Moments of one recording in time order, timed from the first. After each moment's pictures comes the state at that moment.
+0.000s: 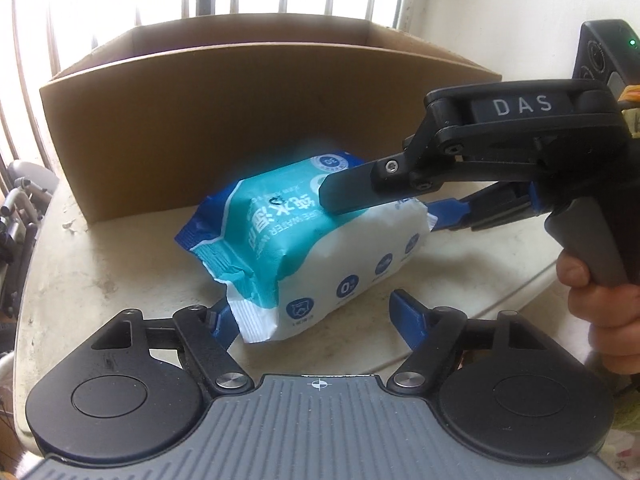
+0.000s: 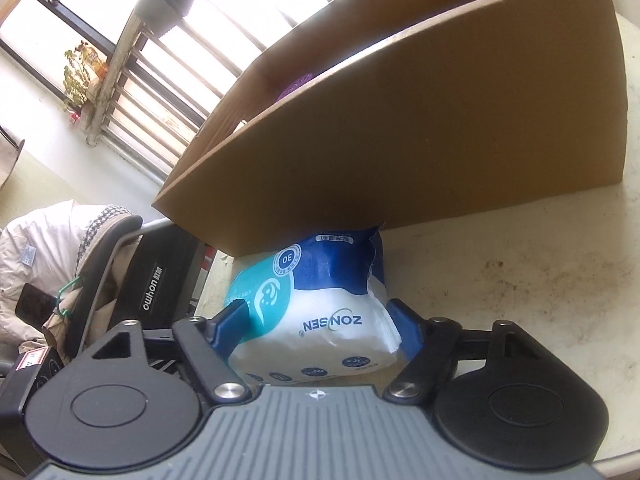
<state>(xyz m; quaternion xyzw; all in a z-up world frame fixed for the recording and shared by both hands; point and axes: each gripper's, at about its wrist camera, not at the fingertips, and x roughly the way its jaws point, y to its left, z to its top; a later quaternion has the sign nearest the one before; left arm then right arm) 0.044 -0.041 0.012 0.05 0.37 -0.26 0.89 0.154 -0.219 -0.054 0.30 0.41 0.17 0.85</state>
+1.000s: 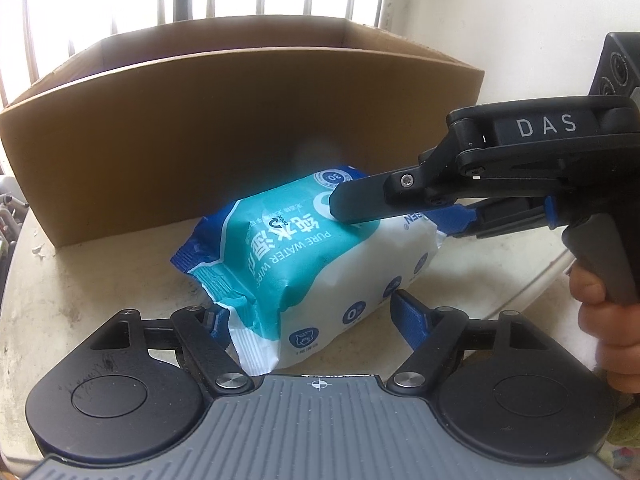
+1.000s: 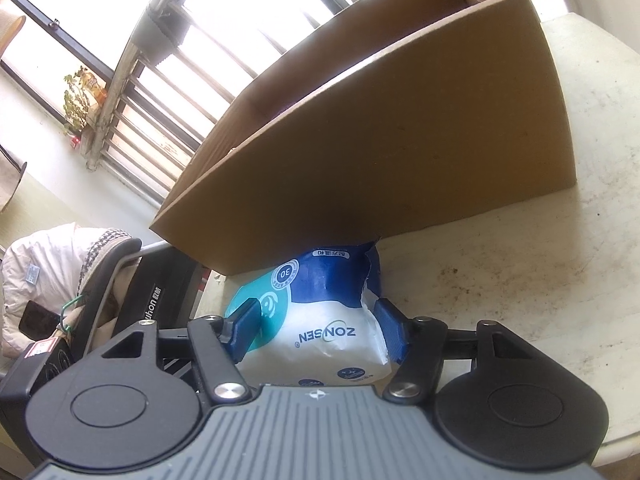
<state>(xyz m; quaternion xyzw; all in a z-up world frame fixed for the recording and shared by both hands) 0.056 -0.040 0.015 0.06 0.37 -0.27 0.88 0.138 -0.242 -0.055 0.32 0.38 0.15 0.86</state>
